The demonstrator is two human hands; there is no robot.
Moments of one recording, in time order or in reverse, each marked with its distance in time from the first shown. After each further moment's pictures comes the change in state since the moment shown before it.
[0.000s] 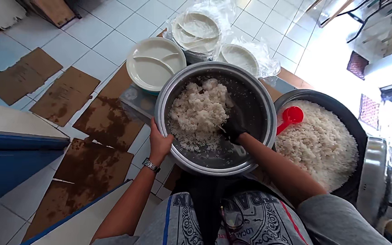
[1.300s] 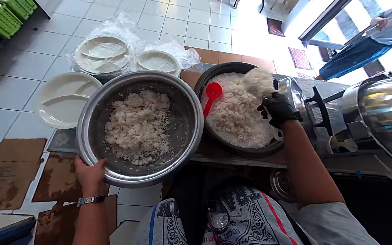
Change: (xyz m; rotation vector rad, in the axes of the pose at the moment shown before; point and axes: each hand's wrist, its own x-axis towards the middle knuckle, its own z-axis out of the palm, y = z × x) left_hand -0.014 0.015 0.016 0.174 0.117 0.028; right_hand -0.137 0.217 -0.231 0.487 0.690 0.067
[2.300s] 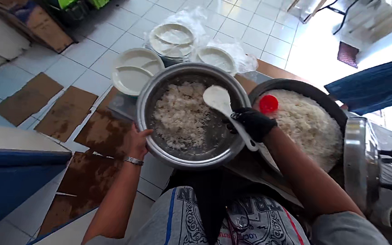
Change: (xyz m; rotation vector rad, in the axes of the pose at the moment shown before) left_hand 0.010 -0.016 -0.008 -0.464 -0.056 -0.184; right_hand -0.091 -0.101 0.172 0.206 -0.844 0.006
